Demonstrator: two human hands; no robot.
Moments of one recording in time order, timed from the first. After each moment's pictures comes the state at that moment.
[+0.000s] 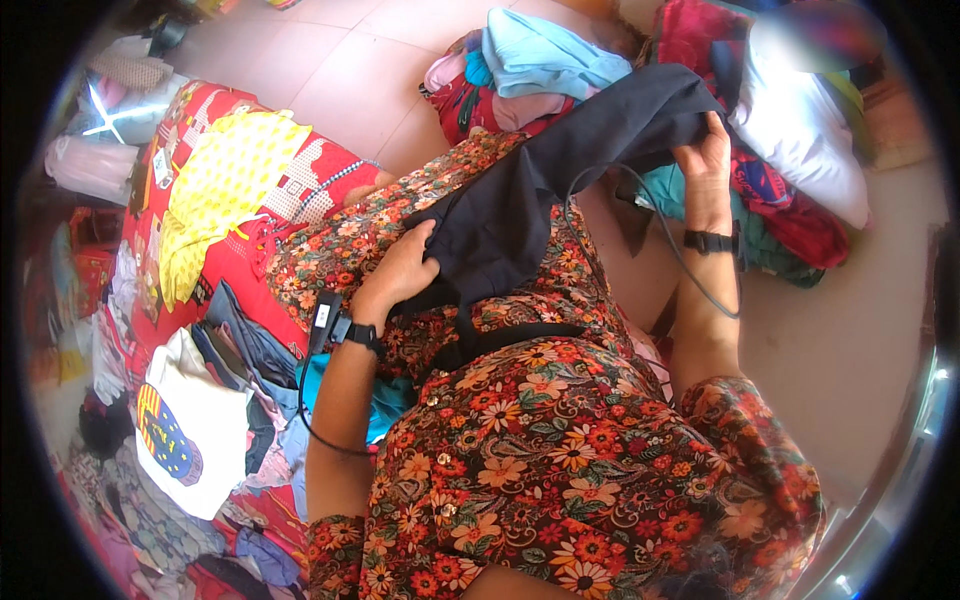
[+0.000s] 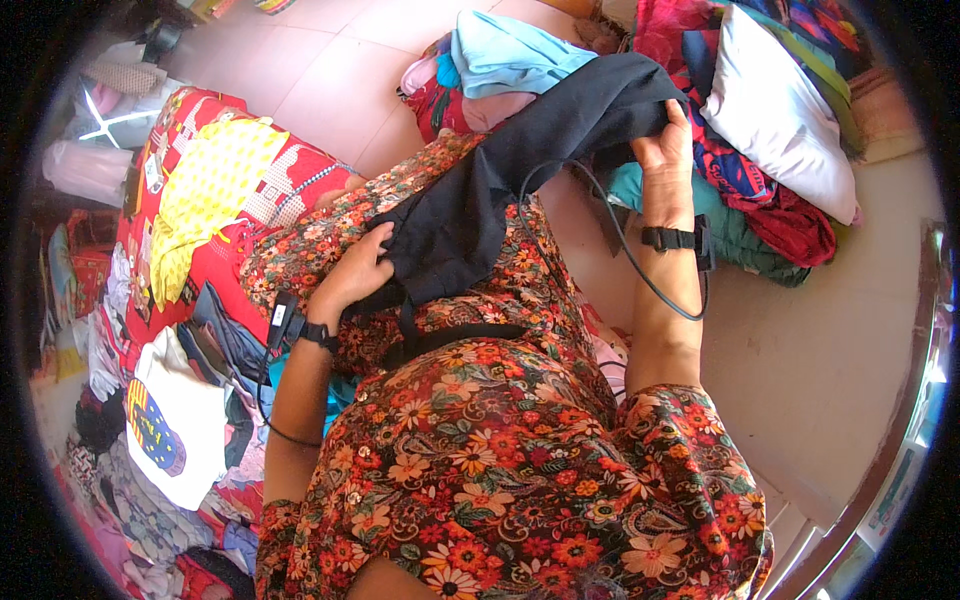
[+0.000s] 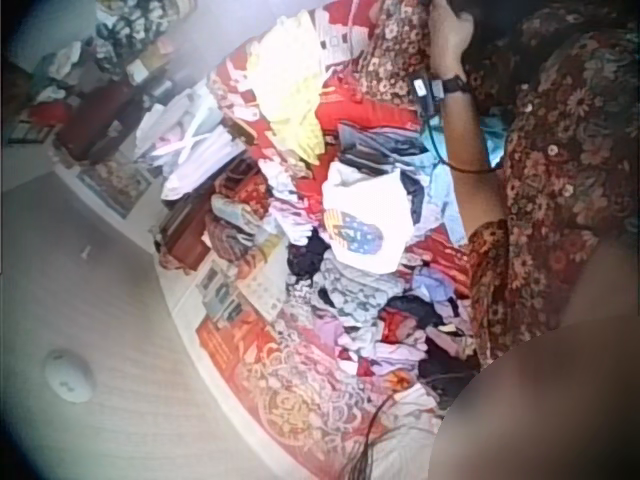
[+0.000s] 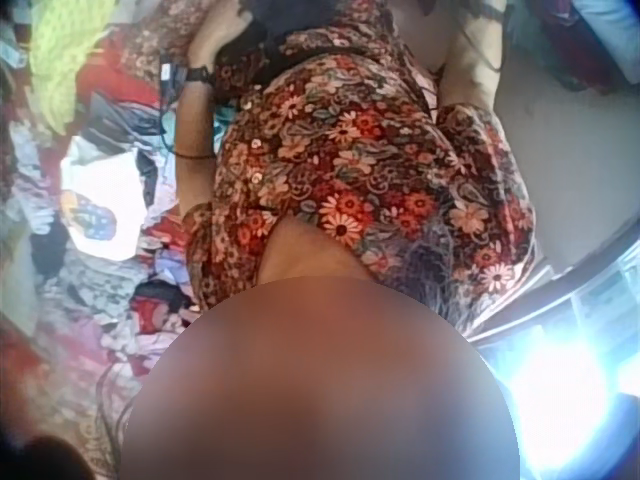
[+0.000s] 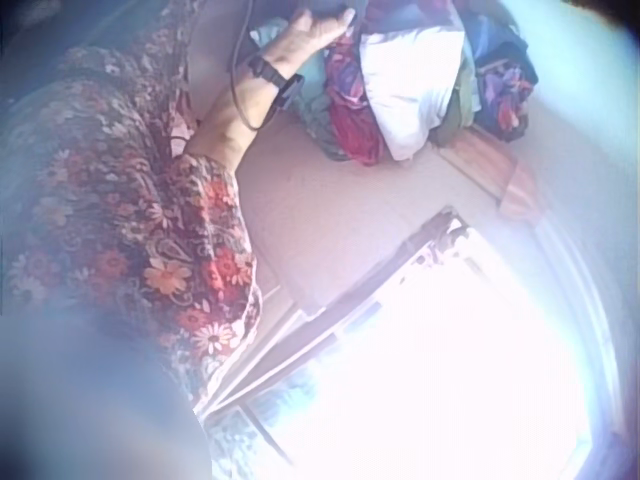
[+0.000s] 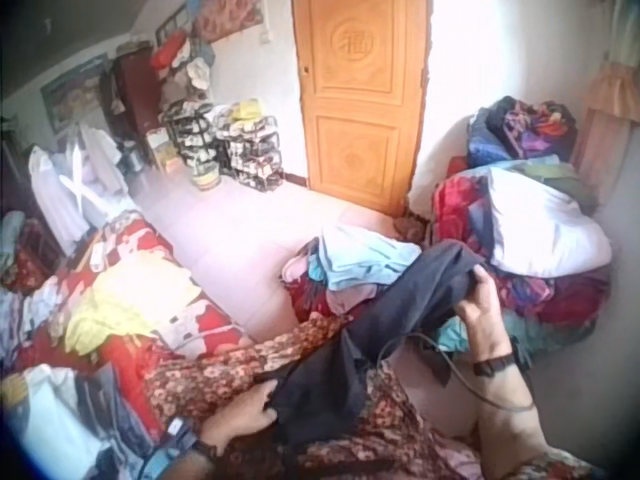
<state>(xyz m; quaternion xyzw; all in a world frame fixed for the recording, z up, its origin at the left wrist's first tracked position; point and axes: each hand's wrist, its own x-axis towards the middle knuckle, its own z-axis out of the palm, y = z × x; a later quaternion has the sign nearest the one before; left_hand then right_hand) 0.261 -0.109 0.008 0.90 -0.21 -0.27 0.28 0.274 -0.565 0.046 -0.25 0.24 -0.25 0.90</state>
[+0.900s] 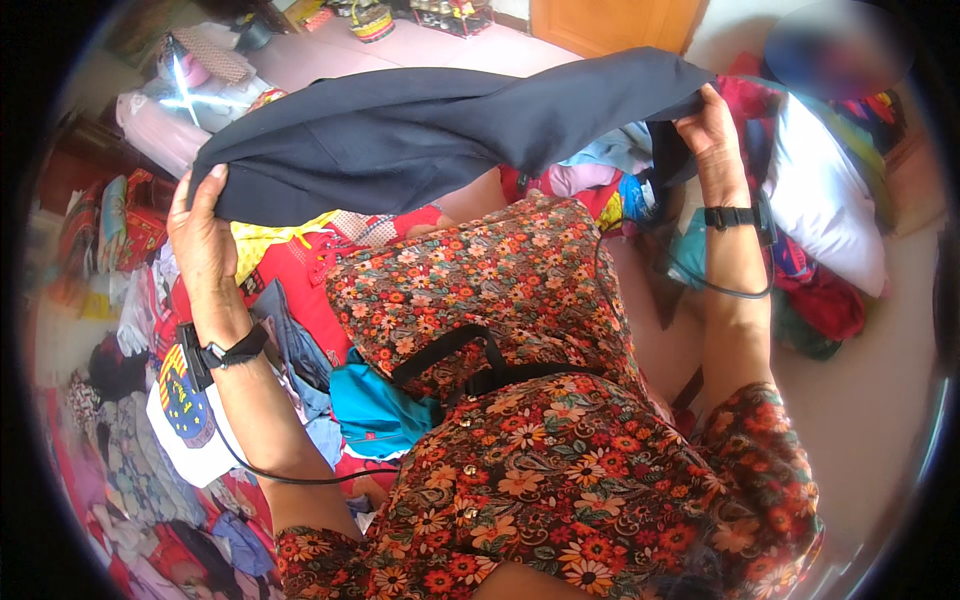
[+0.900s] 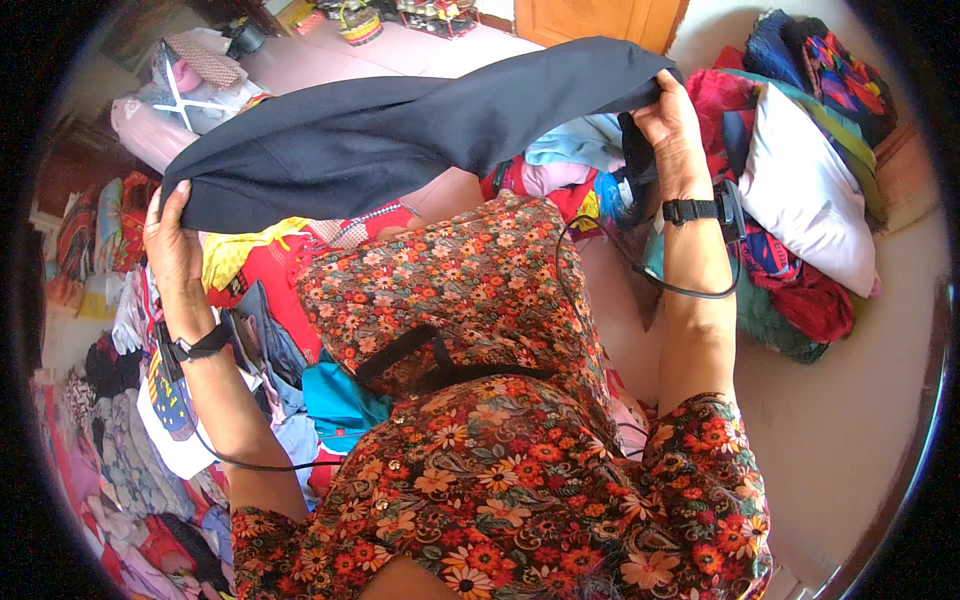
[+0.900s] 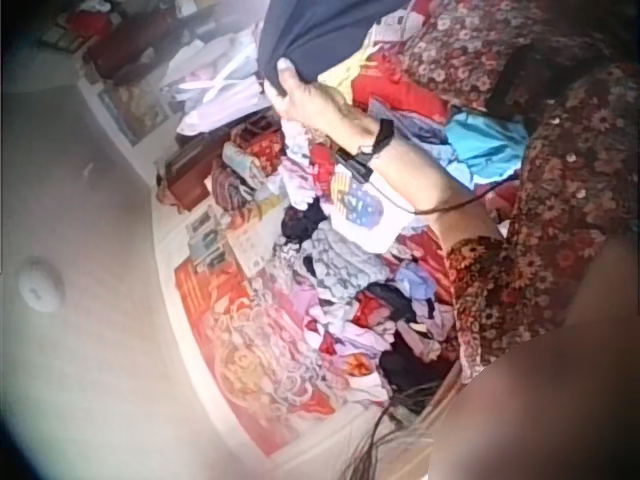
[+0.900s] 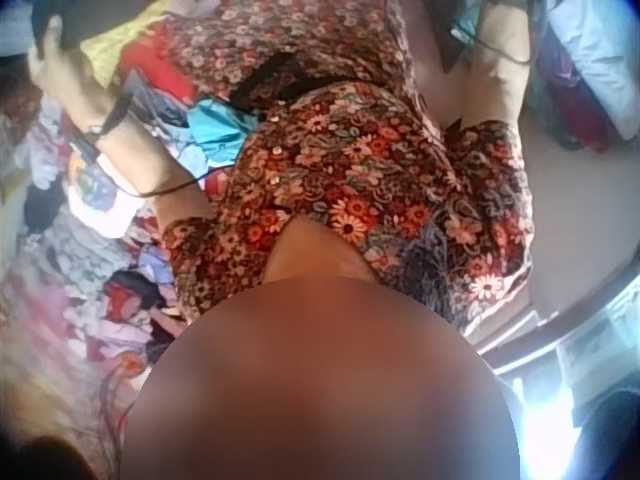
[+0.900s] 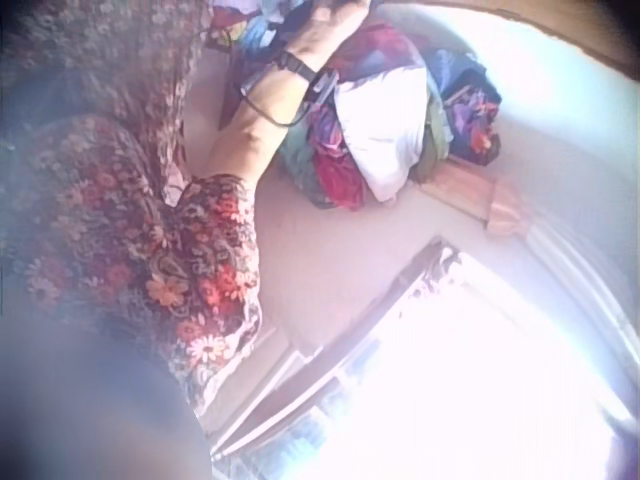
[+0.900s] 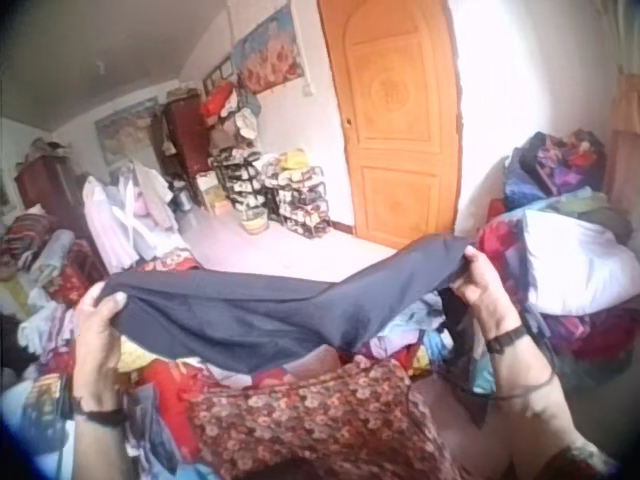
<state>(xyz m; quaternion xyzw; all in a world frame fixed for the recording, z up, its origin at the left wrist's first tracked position) 0.312 0.028 0.262 0.65 -0.05 0.23 0.73 0.390 -0.543 0.127 -0.35 0.12 -0.15 0.92</state>
